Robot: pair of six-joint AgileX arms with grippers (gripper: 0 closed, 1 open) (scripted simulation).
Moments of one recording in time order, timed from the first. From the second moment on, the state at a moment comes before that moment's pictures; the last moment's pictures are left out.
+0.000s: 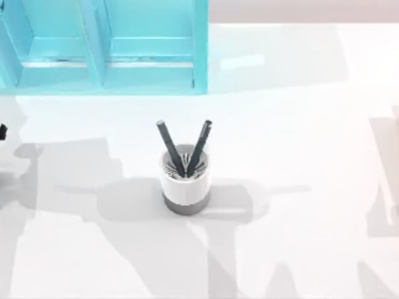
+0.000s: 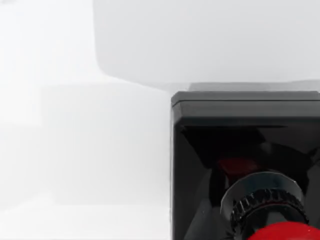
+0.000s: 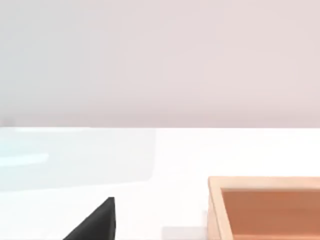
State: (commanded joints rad) left arm 0.21 1.97 1.38 -0.99 0.00 0.24; right arm 0.00 0.00 0.00 0.00 0.00 0.00
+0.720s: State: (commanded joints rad) left arm -0.15 1.86 1.76 -1.47 0.00 -0.12; right arm 0.00 0.00 0.00 0.00 0.00 0.00
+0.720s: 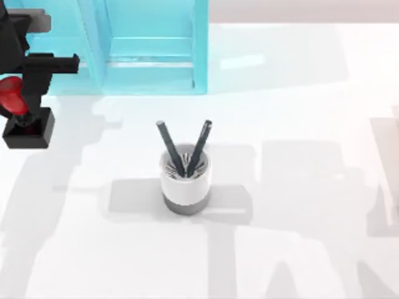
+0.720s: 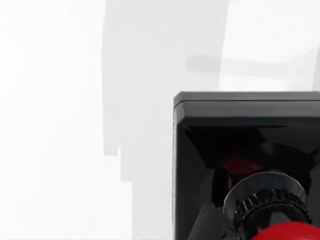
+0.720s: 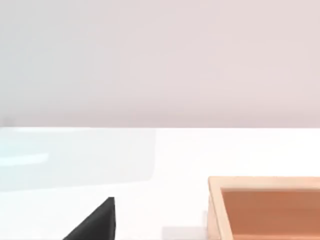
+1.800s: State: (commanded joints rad) left arm -0.50 1.86 1.78 -1.49 0.00 -0.47; right arm 0.00 0.00 0.00 0.00 0.00 0.00
